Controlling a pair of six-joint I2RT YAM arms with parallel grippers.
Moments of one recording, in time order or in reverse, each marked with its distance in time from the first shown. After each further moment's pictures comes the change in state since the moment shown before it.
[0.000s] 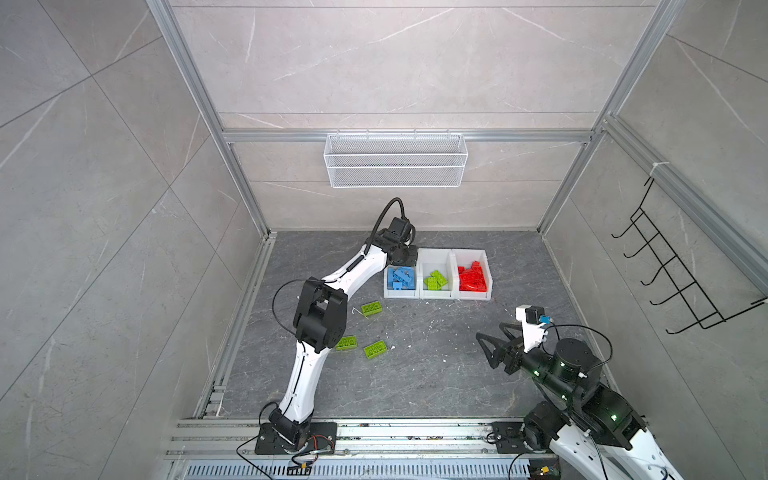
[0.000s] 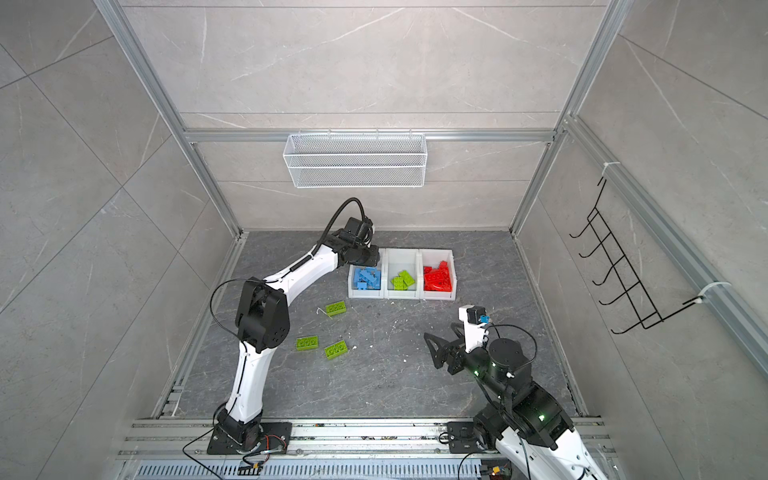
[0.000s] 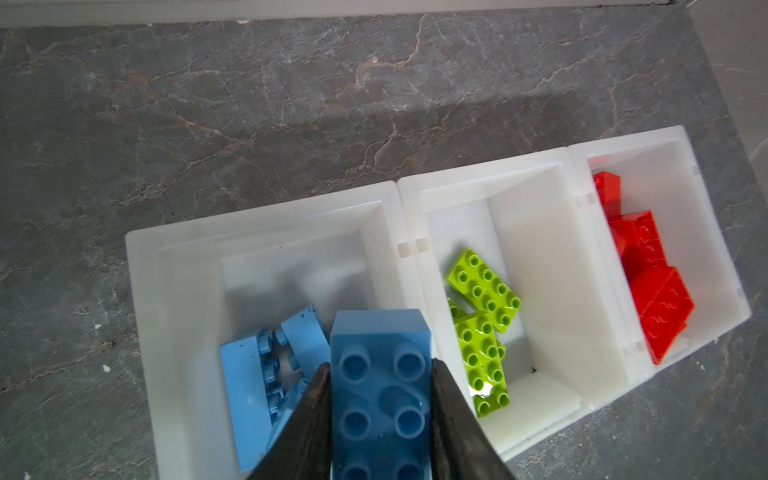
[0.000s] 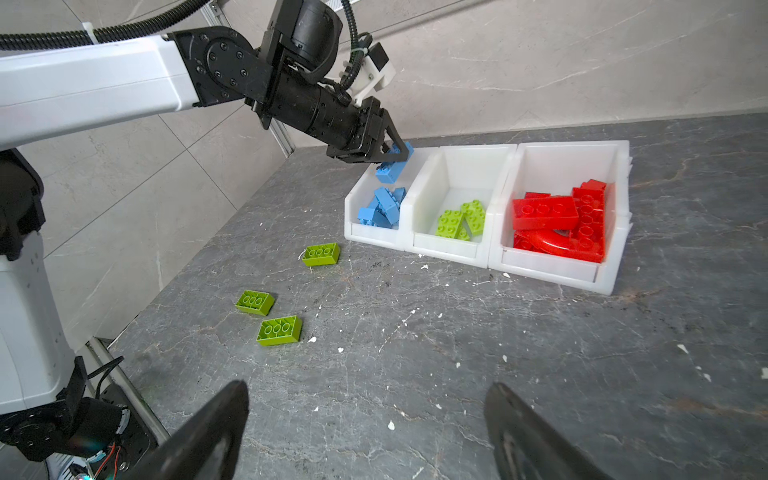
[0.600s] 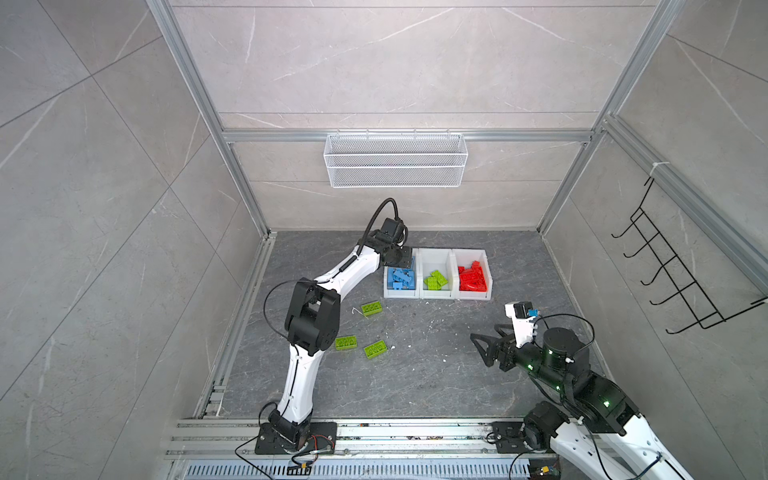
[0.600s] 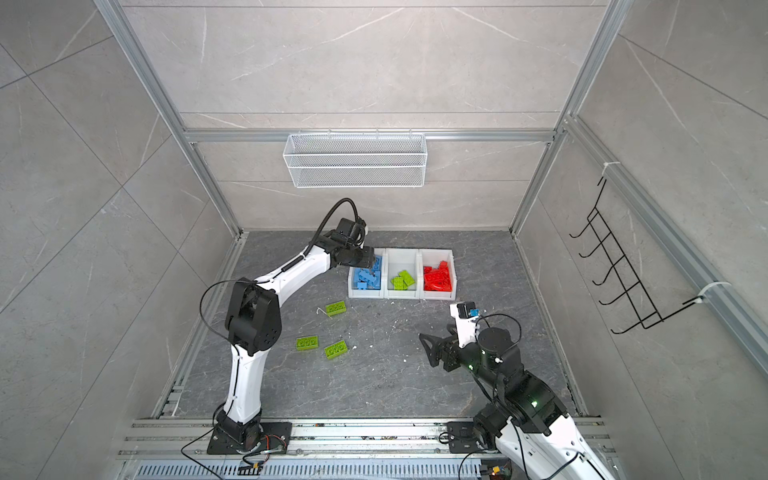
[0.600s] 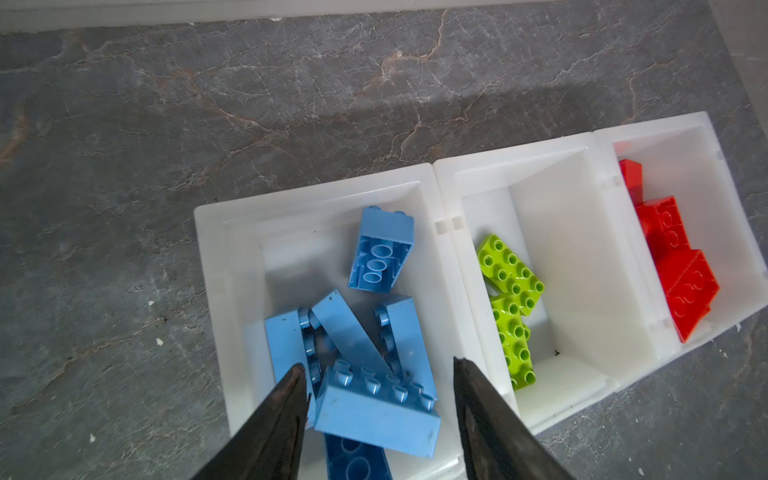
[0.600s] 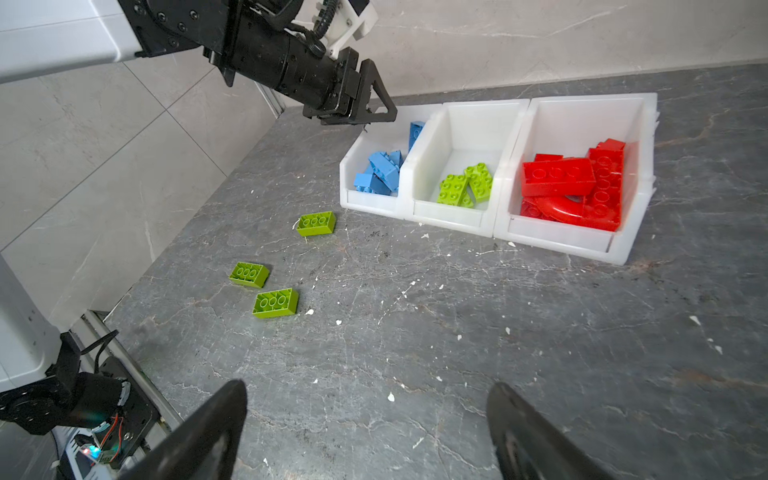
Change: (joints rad) left arm 0.013 -0.135 -0.161 0.051 -0.025 0.035; right arm 0.000 0.126 0.045 -0.040 -0.040 0.000
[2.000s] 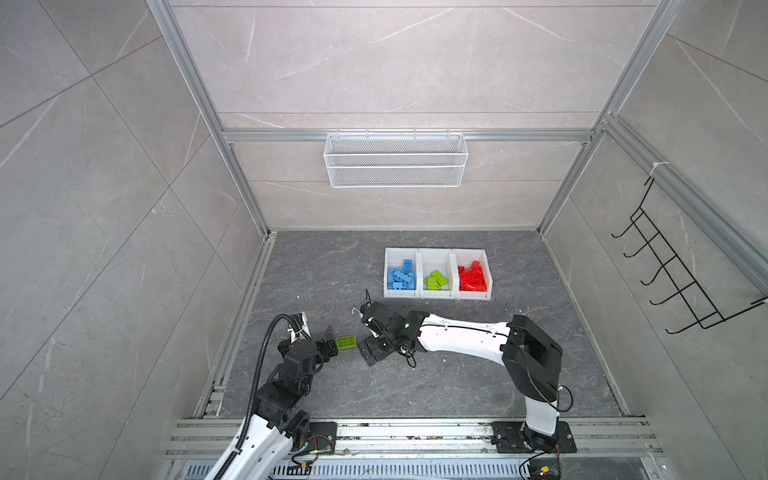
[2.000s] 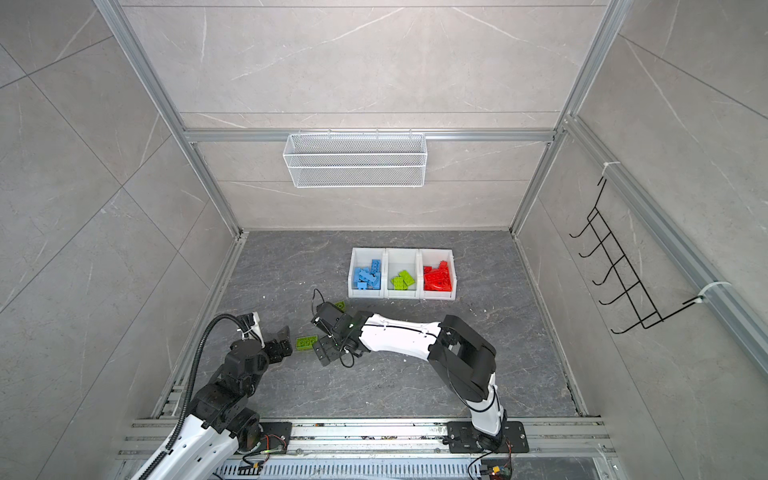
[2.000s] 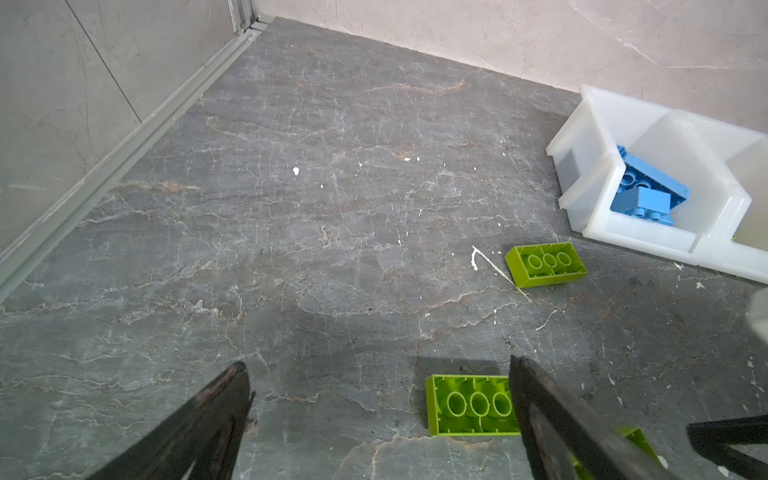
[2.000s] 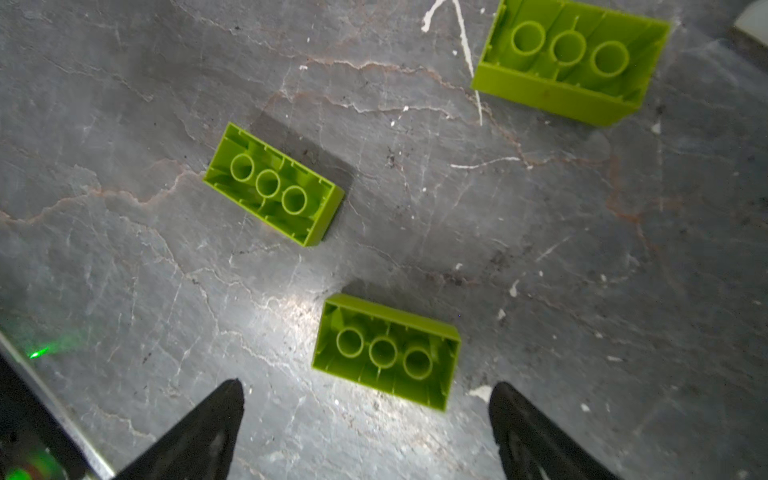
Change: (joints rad) left arm 0.096 -1.680 -1.552 0.201 -0.474 -0.103; right arm 0.513 1.533 0.802 0.074 0.129 0.092
